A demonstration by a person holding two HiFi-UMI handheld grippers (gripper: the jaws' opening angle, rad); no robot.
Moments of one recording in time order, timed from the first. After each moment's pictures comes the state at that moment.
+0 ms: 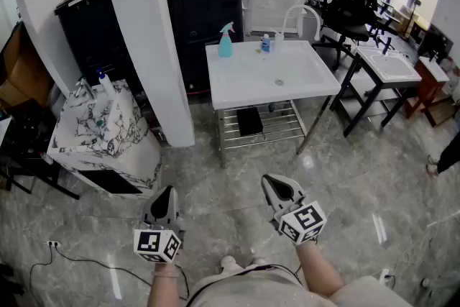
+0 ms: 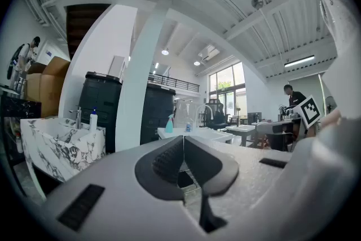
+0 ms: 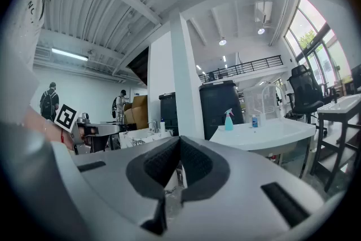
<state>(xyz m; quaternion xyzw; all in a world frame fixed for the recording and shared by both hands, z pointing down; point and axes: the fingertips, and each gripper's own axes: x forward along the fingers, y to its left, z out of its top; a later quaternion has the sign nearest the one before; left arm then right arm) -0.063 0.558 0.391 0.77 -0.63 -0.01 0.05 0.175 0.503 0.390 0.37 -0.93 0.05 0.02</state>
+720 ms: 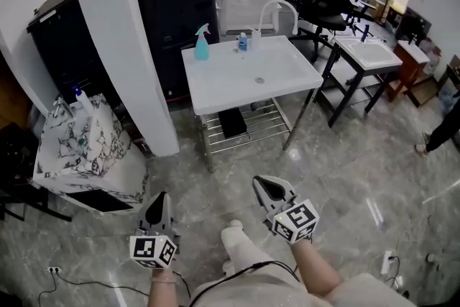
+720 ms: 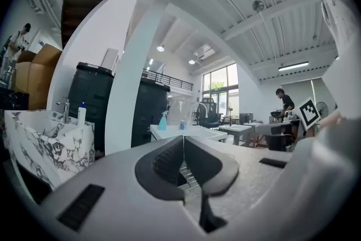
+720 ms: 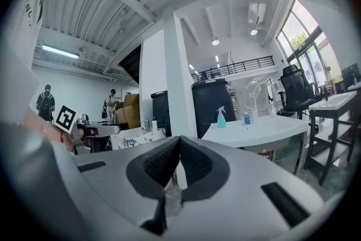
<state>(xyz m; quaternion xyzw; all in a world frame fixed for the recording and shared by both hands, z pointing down) -0.071 0.526 0.411 0.80 -0.60 -0.01 0.06 0.167 0.483 0.410 0.40 -0.91 0.06 0.02</state>
